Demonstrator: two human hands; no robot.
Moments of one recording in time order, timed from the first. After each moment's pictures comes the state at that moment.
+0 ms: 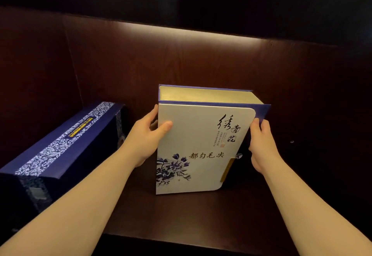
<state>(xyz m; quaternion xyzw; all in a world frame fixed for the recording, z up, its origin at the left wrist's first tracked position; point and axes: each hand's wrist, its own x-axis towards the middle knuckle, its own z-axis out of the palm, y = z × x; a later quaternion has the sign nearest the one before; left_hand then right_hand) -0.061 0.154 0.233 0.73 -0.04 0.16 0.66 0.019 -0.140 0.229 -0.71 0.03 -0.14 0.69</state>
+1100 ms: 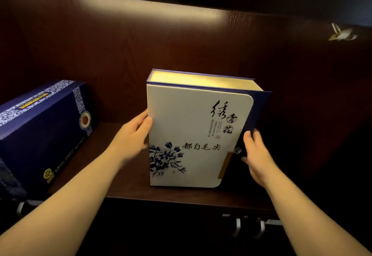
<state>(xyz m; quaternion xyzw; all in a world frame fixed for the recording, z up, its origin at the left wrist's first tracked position) -0.117 0.010 0.193 0.76 -0.03 0.12 0.64 -0.074 -0.316 0.178 -0.72 -0.02 -0.06 0.69</state>
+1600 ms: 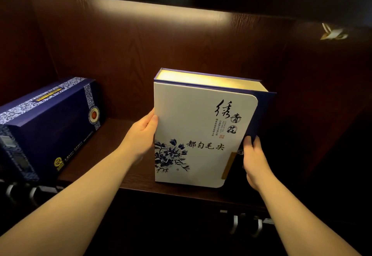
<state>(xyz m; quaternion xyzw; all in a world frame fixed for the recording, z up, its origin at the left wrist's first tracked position) -0.126 -0.020 0.185 0.73 0.00 0.13 0.67 -0.077 -0.326 0.151 -0.72 0.05 -0.08 0.69</state>
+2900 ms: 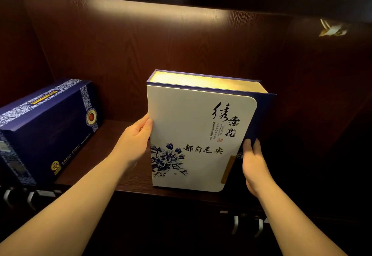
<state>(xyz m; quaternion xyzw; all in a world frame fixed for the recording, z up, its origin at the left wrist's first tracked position) -0.136 -0.018 0.187 0.73 0.00 0.13 0.67 -0.084 -0.326 0.140 -0.71 0.06 -0.08 0.69</state>
